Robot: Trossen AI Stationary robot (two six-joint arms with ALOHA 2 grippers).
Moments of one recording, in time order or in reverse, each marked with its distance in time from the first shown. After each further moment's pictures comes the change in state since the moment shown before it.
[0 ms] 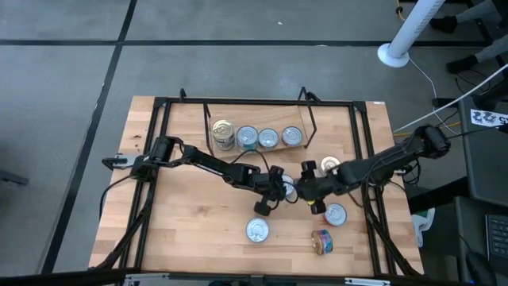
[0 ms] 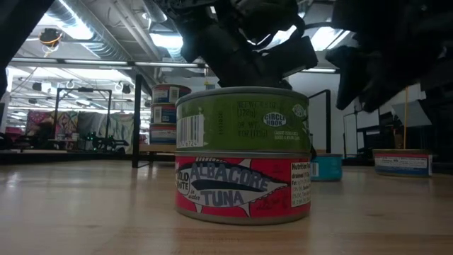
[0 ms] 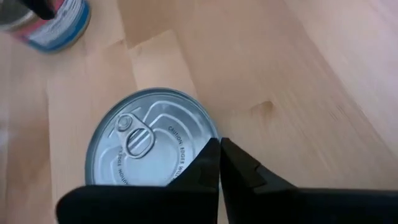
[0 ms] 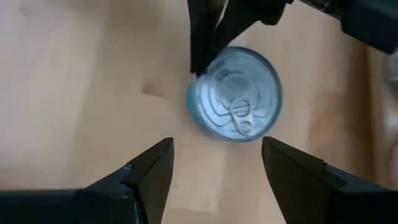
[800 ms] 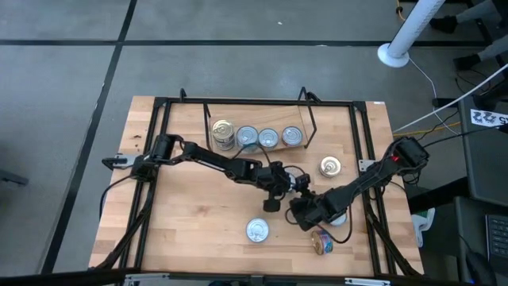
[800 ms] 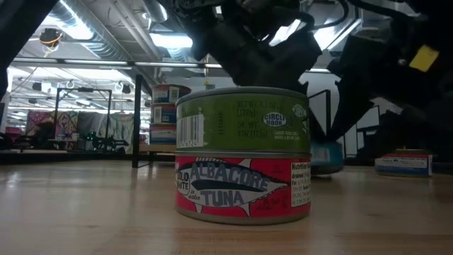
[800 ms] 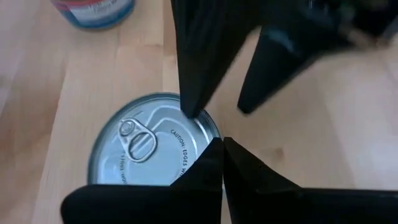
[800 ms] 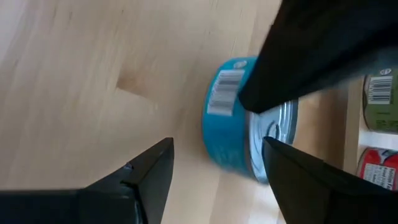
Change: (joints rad) left arm 0.035 -0.001 0.040 0.024 0.050 -0.315; right arm 0.174 0.311 -0.001 0.116 0.388 0.019
